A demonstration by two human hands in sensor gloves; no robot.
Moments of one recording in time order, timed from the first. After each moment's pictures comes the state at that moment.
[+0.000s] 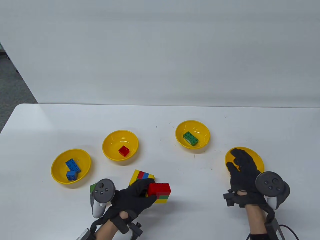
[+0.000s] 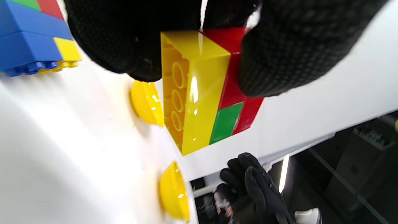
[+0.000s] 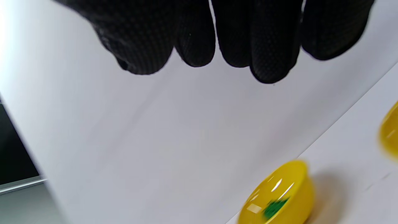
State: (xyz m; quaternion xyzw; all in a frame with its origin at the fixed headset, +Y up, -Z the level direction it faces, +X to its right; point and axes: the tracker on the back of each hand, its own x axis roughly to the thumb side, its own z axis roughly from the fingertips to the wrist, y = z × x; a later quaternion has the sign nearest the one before) left_hand -0.172 -0.719 -0.279 -0.05 -0.17 0.62 0.76; right_hand 0.242 -0.664 -0.304 0.09 -0.20 0.86 0.46
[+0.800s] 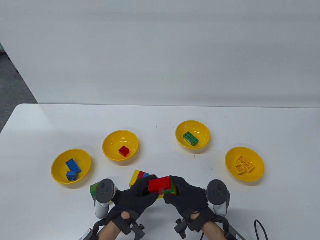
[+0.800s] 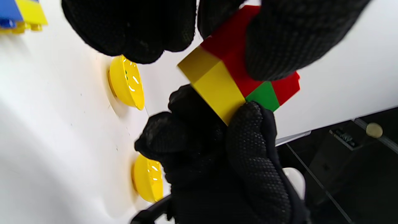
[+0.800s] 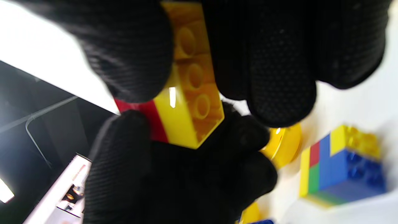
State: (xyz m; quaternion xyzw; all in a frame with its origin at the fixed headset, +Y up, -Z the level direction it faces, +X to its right) left_hand -0.159 -0.706 -0.275 -0.08 -0.22 0.62 0.75; right_hand 0.102 -0.691 -0.275 0.20 -0.04 0.79 0.58
